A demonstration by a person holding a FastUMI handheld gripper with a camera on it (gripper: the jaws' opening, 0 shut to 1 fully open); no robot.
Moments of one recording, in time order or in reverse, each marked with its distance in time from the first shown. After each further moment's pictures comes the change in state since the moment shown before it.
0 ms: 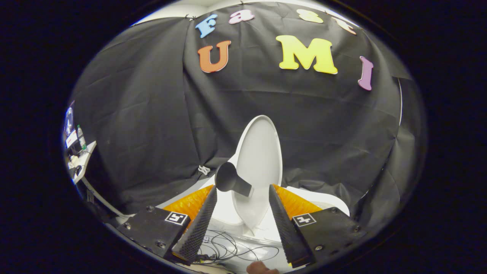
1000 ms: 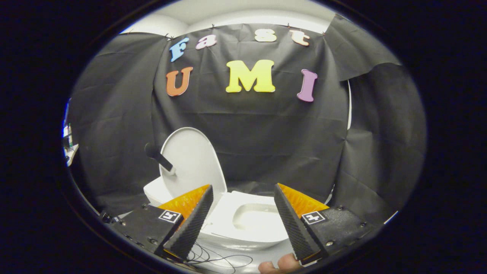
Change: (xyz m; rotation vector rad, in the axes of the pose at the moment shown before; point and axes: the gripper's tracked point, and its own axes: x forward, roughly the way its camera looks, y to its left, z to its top) arm -0.135 -0.173 -0.064 0.055 -0.231 -0.236
